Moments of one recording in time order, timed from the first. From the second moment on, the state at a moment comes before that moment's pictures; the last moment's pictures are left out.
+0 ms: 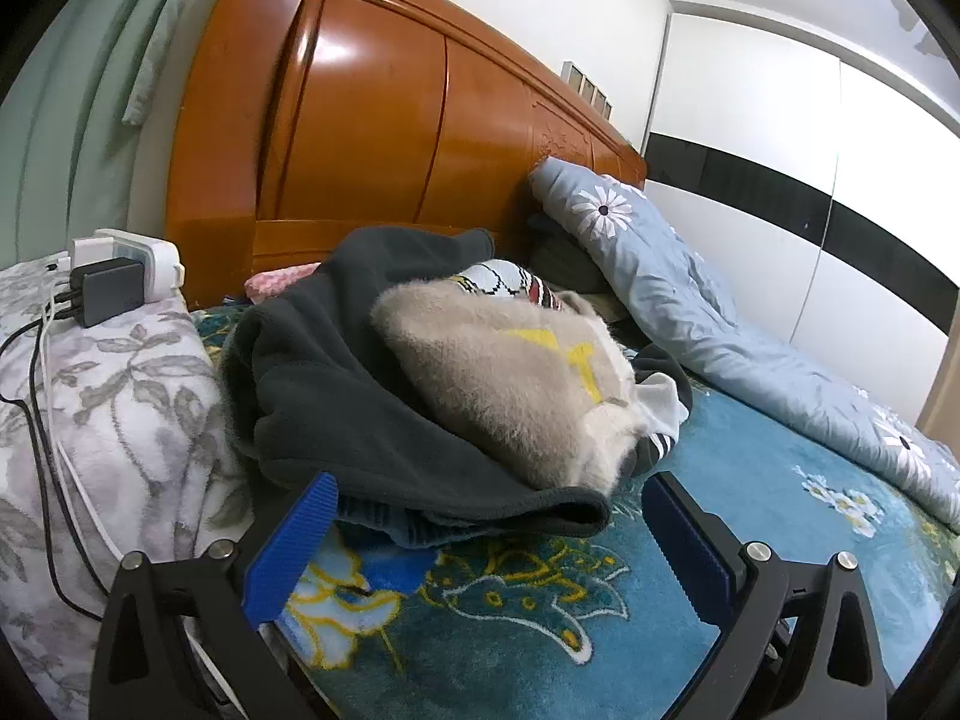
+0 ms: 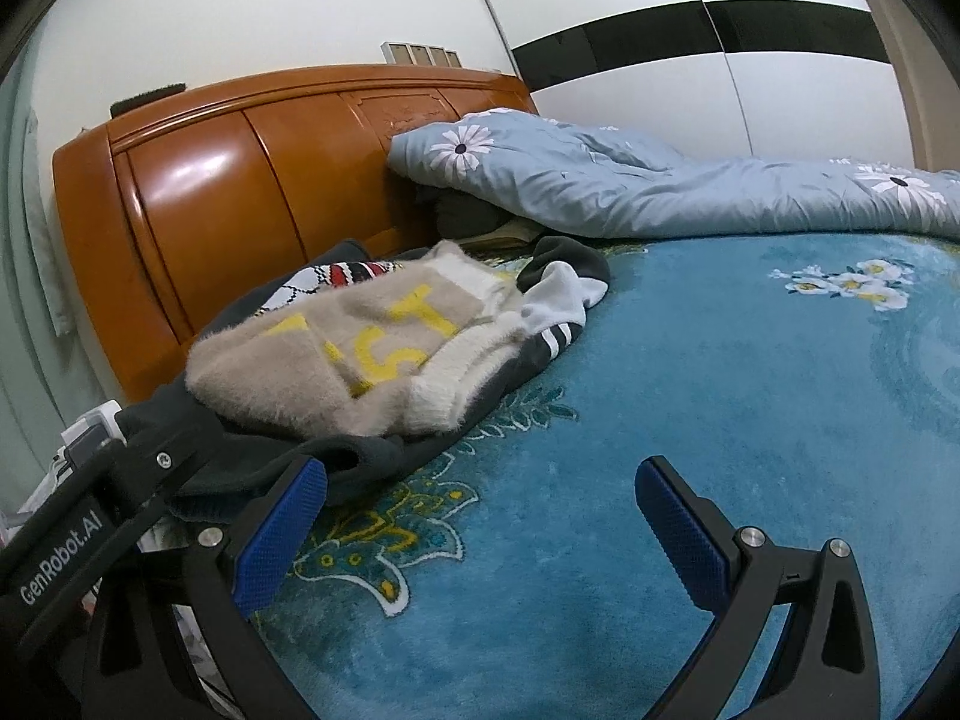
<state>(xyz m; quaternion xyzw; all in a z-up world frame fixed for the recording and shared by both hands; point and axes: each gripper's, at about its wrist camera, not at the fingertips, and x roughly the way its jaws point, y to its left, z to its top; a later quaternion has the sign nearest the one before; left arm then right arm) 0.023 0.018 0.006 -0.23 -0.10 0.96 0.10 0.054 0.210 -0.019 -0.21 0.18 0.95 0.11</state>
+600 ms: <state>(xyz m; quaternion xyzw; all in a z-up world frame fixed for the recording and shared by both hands) 0.020 -0.005 0.007 -0.23 -0.16 0.95 0.13 0.042 0.232 -0.033 -0.26 0.21 0.94 0.12</state>
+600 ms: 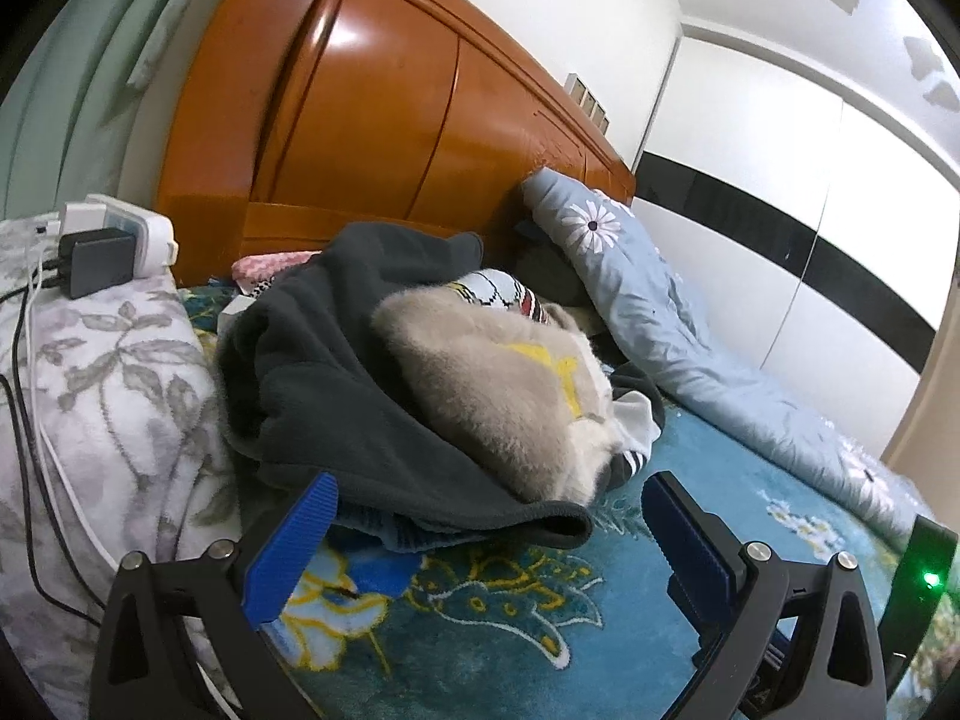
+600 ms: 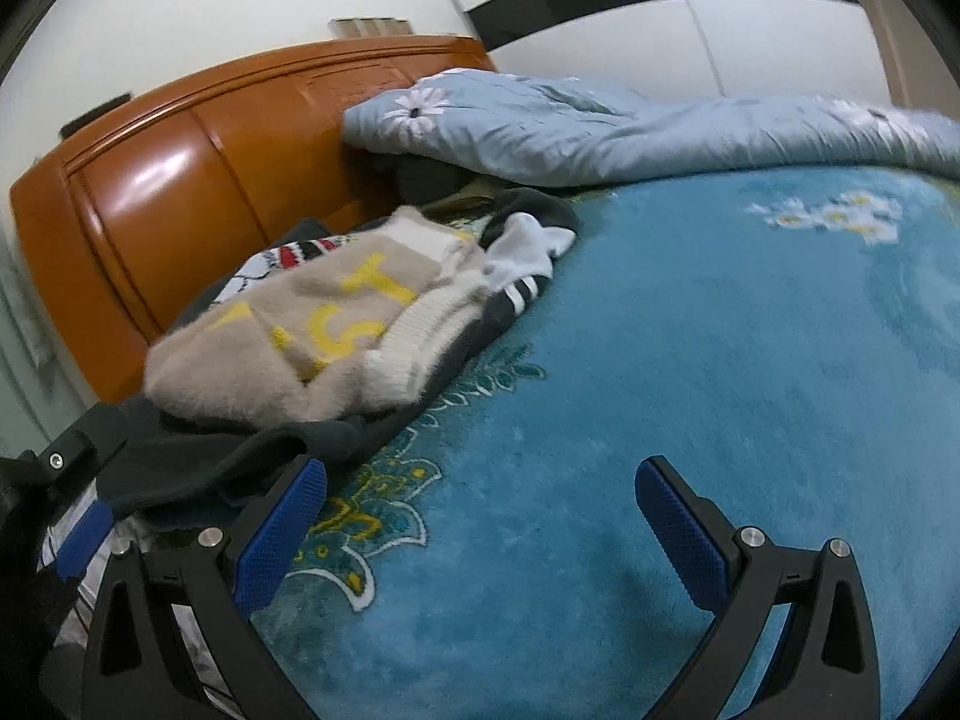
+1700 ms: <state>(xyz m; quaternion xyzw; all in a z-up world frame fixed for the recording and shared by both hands) 0.004 -0.067 -0.001 -0.24 -0.28 0.92 0.15 -0.124 0.144 -0.008 -0.39 0.00 0.91 -0.13</state>
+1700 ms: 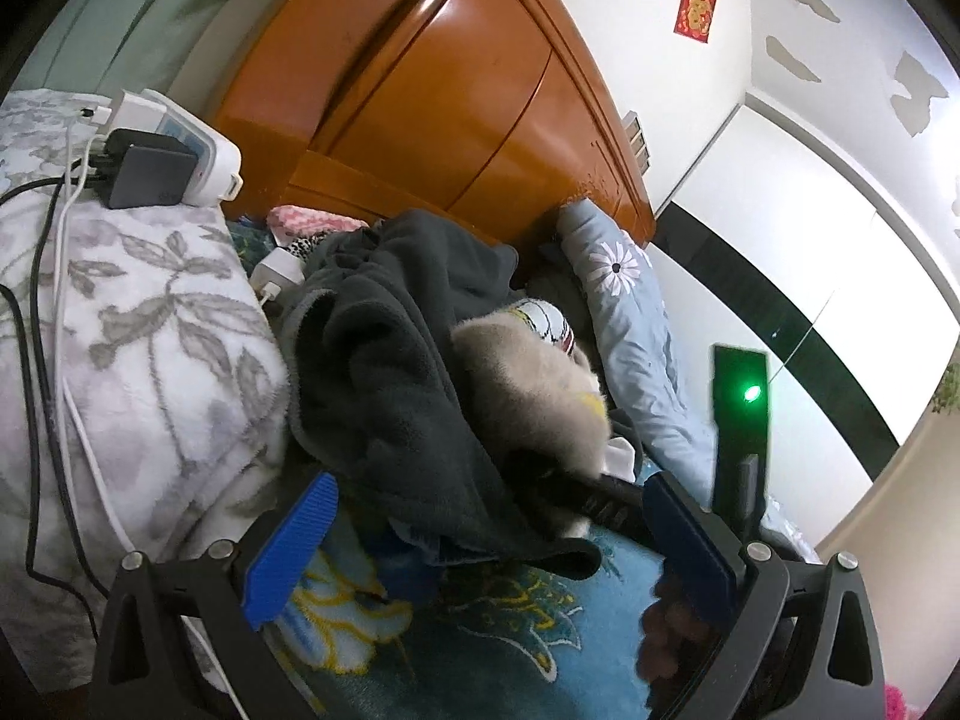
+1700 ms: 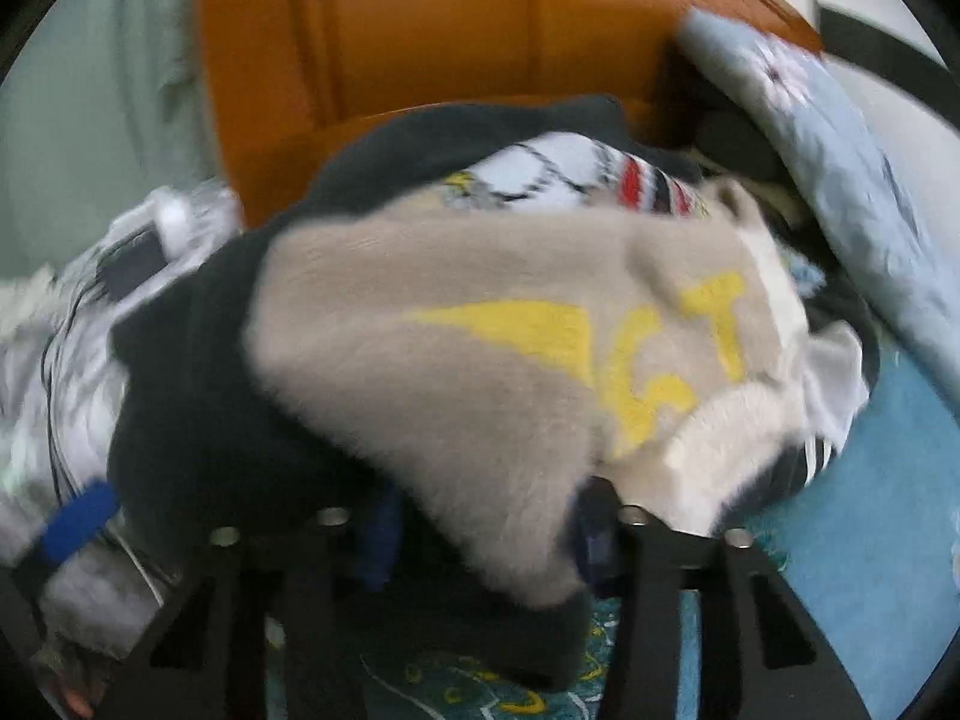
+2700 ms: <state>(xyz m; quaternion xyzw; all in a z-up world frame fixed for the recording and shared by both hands) 0.054 0.114 0.014 -0.32 -0.12 0.86 0.39 0.279 0.501 0.089 -0.24 0.15 0.92 0.26</state>
